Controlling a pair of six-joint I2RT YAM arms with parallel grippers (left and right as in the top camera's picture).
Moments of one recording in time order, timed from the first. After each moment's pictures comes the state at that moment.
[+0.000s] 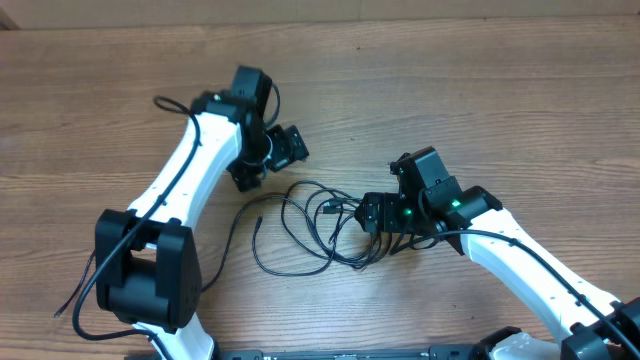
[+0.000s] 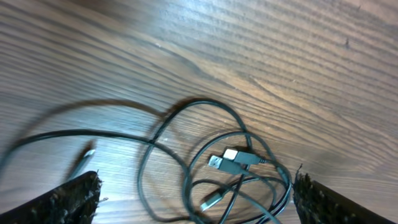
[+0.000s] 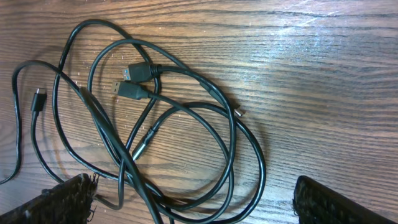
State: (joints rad) left arm -0.26 1.86 1.48 -1.05 0.25 -0.71; right arm 0.47 1.42 0.84 -0.59 -0.24 0.51
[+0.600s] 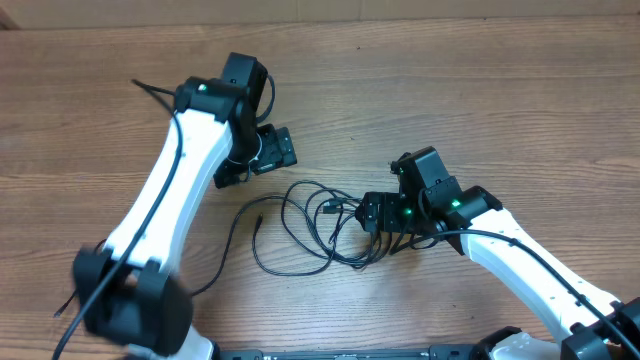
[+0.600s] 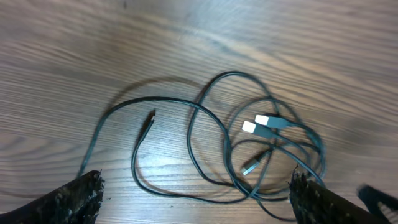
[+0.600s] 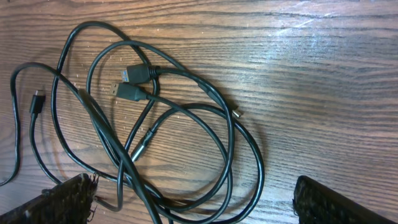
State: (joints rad) left arm -0.28 1.76 1.59 -1.29 0.11 -0.57; right arm 0.47 1.42 0.84 -0.59 -0.23 0.51
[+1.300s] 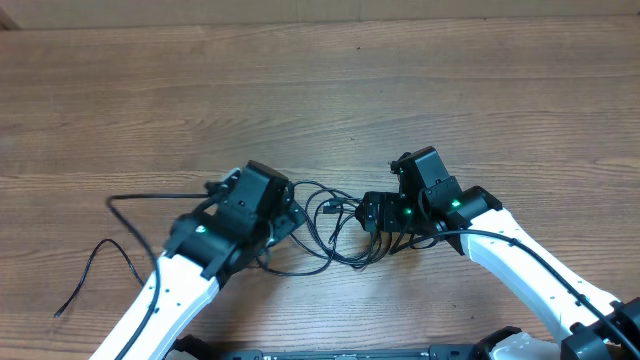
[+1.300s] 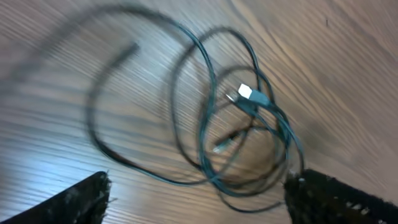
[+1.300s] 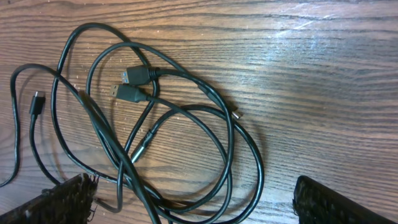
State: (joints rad) left arm -0.54 1.17 0.95 -0.91 -0.01 -1.18; right arm 0.47 1.42 0.84 -0.59 -0.23 0.51
